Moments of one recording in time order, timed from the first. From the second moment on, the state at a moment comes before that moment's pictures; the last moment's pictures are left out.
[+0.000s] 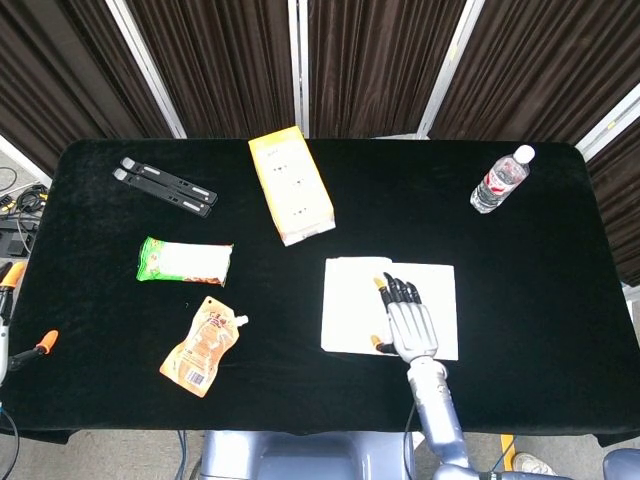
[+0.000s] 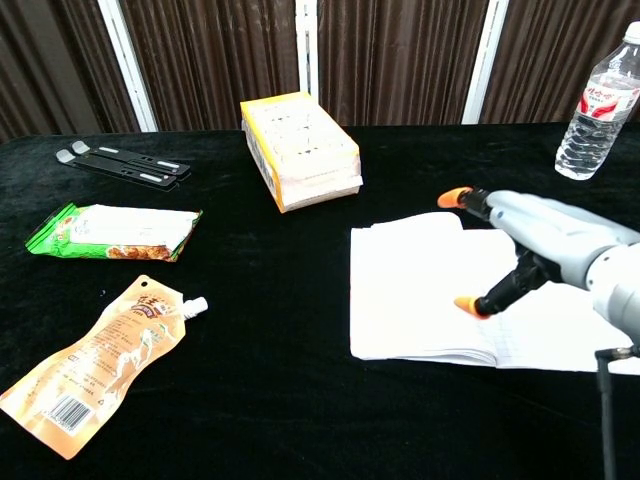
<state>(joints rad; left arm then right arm) -0.04 -1.19 -0.11 -1.62 1.42 1.57 0.04 0.45 -1.73 0.23 -1.82 -0.95 1.29 -0.72</state>
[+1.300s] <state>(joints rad) -0.01 -1.19 -0.11 -1.54 1.42 1.59 -0.06 0.50 -1.81 0.13 -1.72 -0.86 1.26 -0.74</state>
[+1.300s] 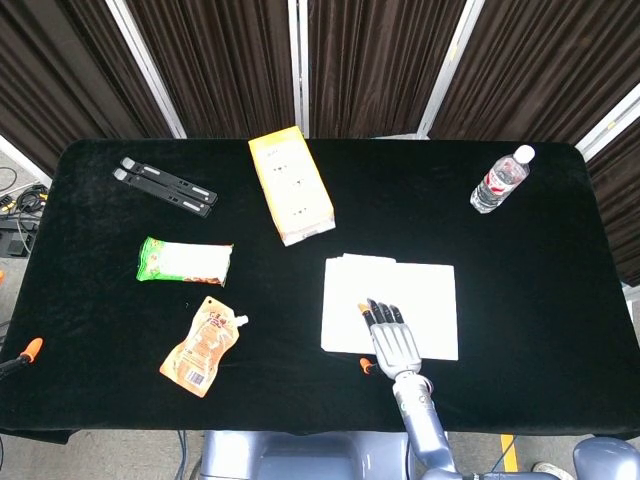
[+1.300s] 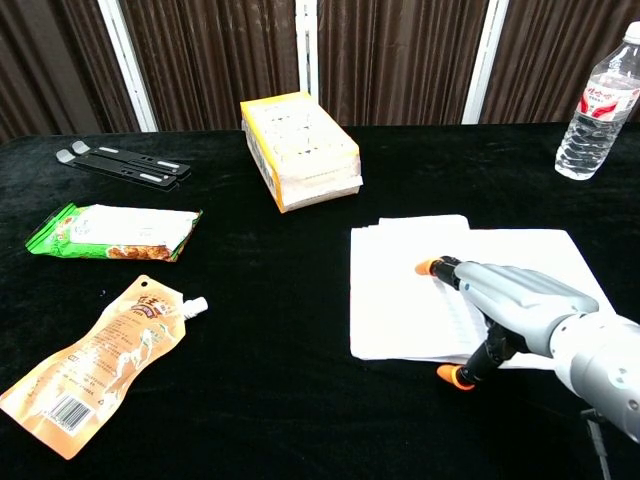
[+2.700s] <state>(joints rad) 0.00 -1.21 -0.12 -1.52 1.40 1.60 -0.09 0.42 -2.03 0.09 -1.24 -1.29 1.44 -0.41</state>
